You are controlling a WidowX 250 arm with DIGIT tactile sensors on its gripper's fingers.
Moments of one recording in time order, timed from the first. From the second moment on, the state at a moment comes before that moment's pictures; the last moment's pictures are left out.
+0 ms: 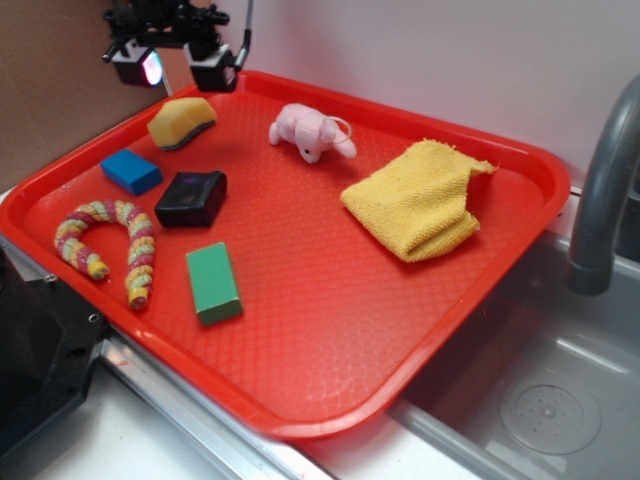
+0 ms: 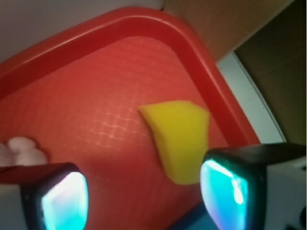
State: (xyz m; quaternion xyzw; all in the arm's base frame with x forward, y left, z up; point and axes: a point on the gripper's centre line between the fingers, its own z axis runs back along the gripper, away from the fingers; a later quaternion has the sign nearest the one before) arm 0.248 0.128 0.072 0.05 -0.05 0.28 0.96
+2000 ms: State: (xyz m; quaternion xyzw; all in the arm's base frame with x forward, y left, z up) arm 0.215 0.090 0.109 -0.01 -0.03 0.18 0.98
